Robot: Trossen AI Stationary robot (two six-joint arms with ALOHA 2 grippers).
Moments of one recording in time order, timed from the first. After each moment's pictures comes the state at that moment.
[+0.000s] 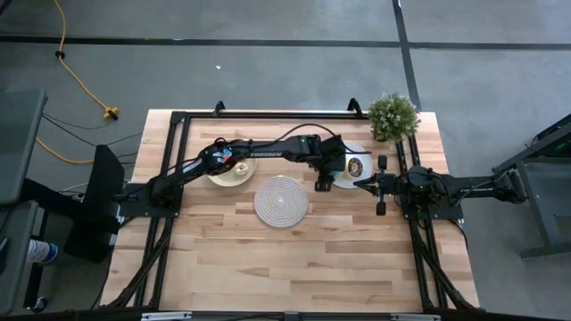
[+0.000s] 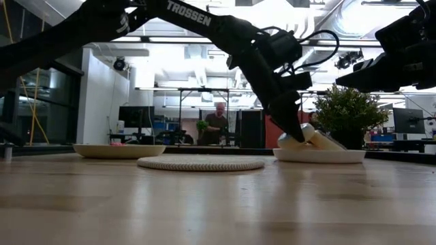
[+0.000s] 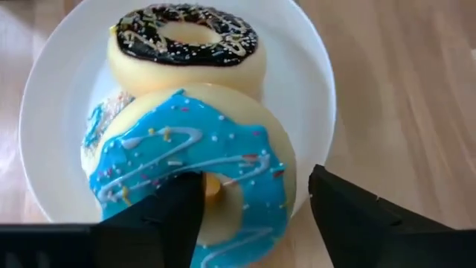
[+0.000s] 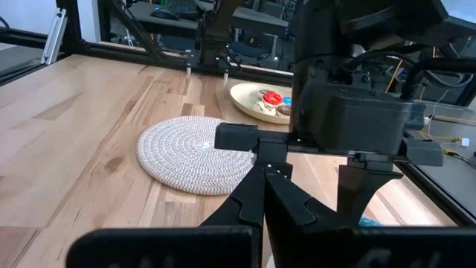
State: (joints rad) left arm 0.18 2.49 2.26 -0.70 0.07 0.33; right arm -0.01 0.20 0.01 0.05 0.10 -0.16
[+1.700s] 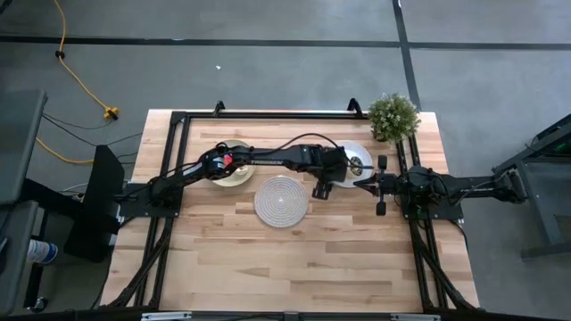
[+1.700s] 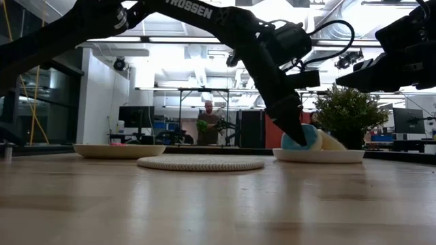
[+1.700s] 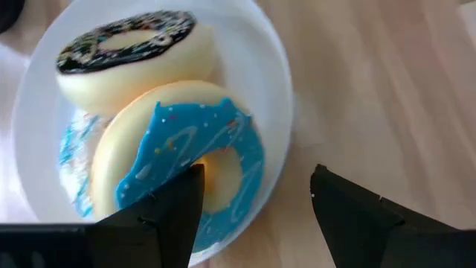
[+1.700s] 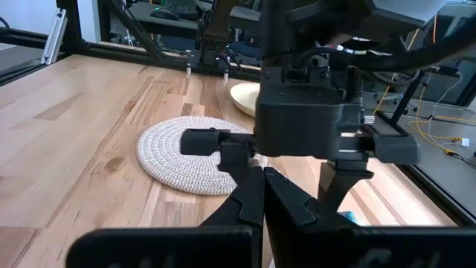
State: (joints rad) left arm 0.12 2.49 2.26 -0.72 -0.04 0.44; right arm -0.01 0.20 0.01 0.05 0.10 -0.16
